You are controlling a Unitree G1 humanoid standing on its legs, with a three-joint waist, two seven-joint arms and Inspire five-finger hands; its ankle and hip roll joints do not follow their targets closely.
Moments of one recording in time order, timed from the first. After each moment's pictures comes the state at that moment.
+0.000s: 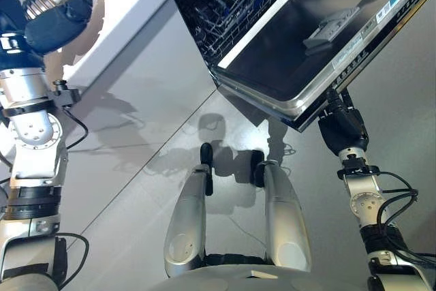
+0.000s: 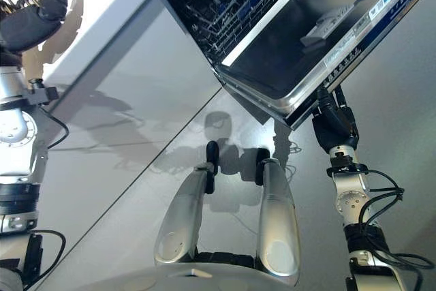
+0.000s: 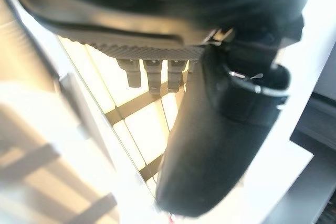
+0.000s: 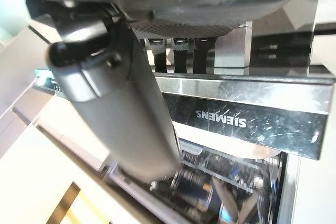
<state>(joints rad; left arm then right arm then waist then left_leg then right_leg) -0.34 0.70 0.17 -0.01 -0.25 -0.53 0.36 -0.17 -0.45 -0.07 0.29 1.35 -0.09 0.34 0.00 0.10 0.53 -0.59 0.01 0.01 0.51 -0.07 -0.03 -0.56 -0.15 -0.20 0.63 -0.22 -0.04</state>
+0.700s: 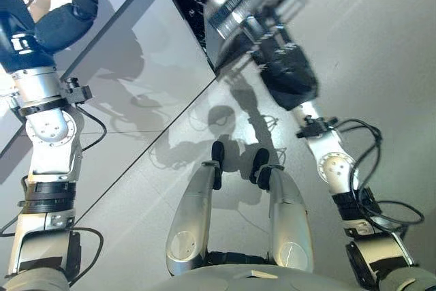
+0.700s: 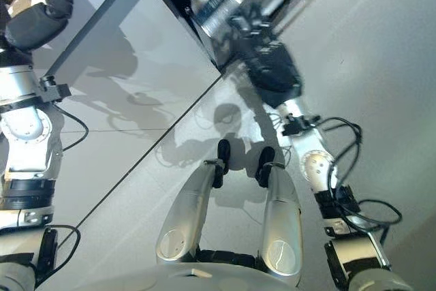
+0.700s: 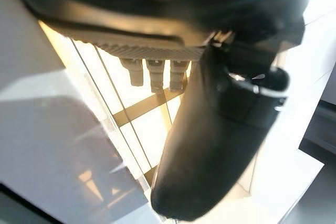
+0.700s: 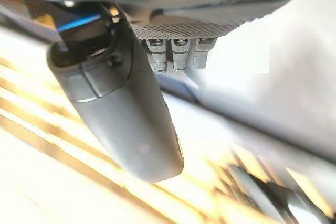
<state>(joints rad) -0.42 0.64 0.11 0.03 -0.24 -0.51 0.35 -0.47 -0.39 0.35 -0.09 1.25 0.12 0.42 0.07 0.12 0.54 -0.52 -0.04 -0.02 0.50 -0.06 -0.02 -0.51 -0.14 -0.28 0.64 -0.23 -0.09</state>
